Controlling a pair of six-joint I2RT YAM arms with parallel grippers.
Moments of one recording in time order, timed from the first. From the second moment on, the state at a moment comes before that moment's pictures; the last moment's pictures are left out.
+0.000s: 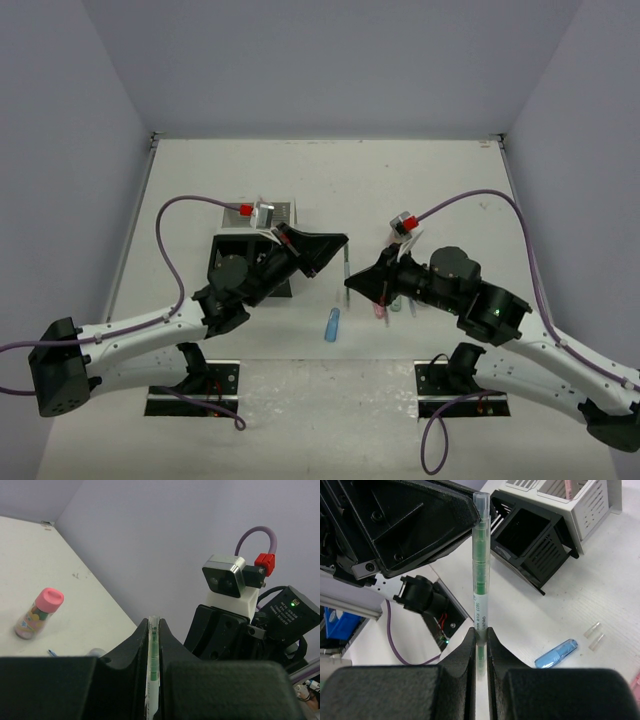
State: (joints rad) left arm -1.04 1.02 0.59 0.69 -0.15 -0.77; right arm 0.96 0.73 0.80 -0.32 -0.10 0.61
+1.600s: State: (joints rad) left arm -1.04 1.00 0.72 0.49 -0.07 -0.62; right arm 0.96 0.82 0.80 -0.12 -0.22 0.59
